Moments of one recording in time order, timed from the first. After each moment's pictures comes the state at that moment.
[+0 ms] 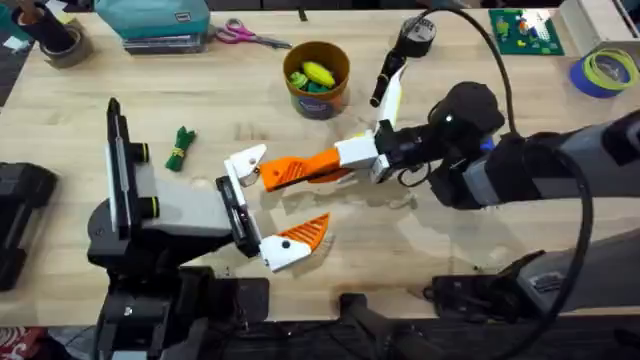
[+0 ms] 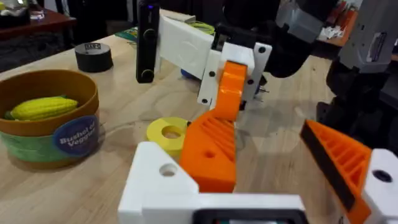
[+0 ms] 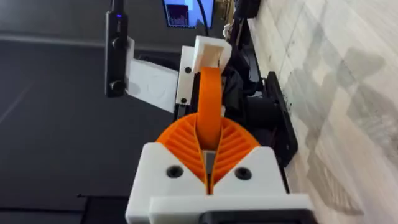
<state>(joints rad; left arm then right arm) 0.00 0.01 0.01 -0.12 1.15 -0.01 0.49 1.69 0.42 1.32 -1.29 1.51</state>
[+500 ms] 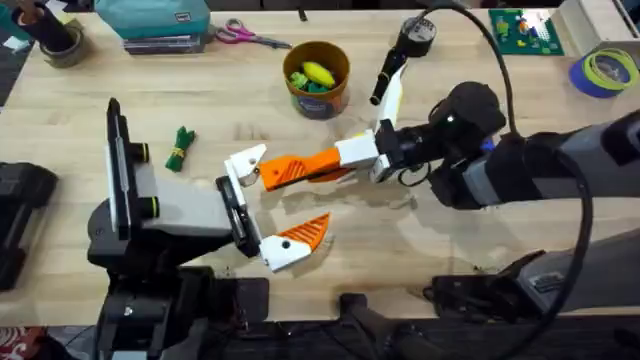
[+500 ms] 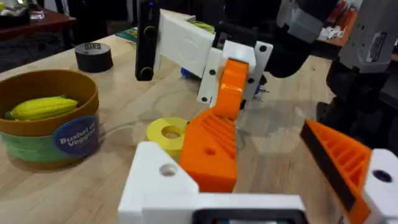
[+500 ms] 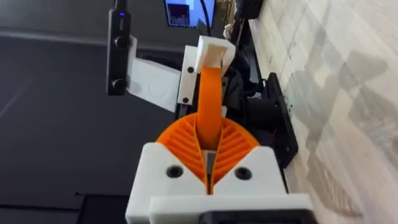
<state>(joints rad) 0.00 0.01 0.01 -0.12 1.15 -0.01 0.49 1.69 0.42 1.34 -1.29 1.51</state>
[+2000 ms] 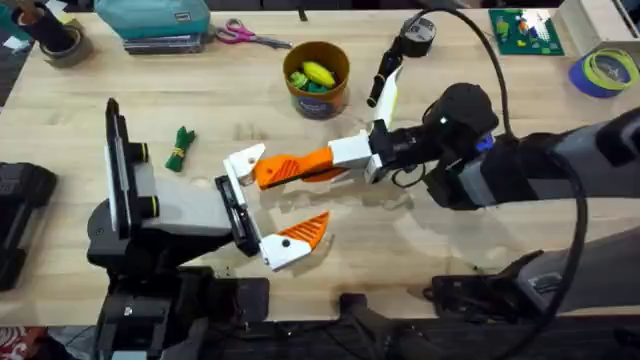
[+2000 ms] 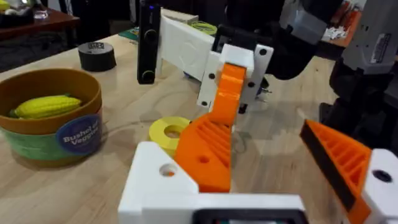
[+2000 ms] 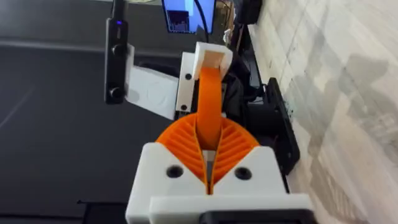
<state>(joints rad) 0.00 0.01 0.01 -0.12 1.14 -0.01 0.52 1.70 0.43 1.32 -1.23 1.52</state>
